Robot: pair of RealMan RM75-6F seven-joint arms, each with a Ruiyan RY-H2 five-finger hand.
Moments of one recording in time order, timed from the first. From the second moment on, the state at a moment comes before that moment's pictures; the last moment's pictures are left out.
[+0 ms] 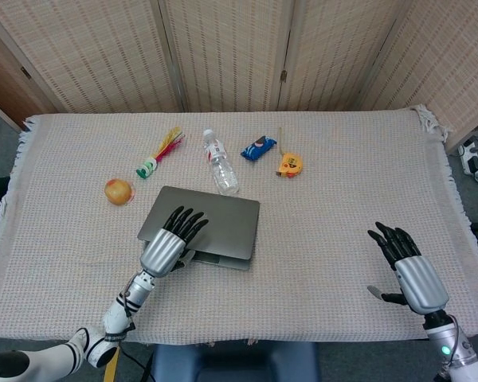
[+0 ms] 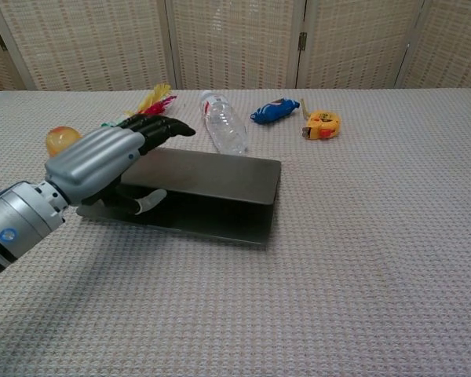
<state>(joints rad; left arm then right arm) -0.64 -1.86 -0.08 -0.96 1.62 1.33 0.01 0.17 -1.11 -0.01 -1.69 -1.64 1.39 0.10</state>
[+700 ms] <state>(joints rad) -0.79 -1.90 -0.20 -0.95 1.57 1.23 0.05 0.47 -1.19 -0.06 -1.74 -1.78 0.98 0.23</state>
